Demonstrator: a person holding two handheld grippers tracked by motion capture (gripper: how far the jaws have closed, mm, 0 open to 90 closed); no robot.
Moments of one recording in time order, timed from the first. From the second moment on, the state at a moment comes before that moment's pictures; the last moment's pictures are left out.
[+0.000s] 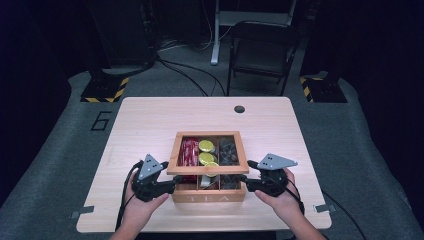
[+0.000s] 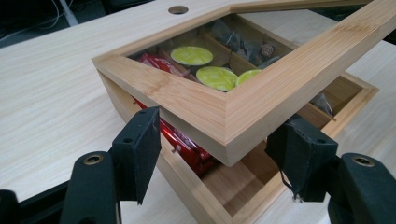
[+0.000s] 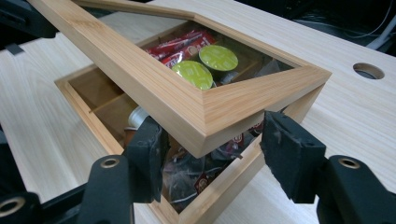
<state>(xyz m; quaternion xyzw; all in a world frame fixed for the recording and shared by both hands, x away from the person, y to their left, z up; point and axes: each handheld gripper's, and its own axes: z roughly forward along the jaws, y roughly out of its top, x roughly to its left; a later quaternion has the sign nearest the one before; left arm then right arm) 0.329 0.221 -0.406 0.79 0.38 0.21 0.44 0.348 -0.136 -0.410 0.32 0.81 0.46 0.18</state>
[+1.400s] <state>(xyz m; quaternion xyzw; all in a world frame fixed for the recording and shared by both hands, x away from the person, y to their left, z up) 0.395 0.220 -0.370 0.75 0.39 0.27 0.46 0.403 -0.133 -0.355 0.33 0.78 0.50 0.21</state>
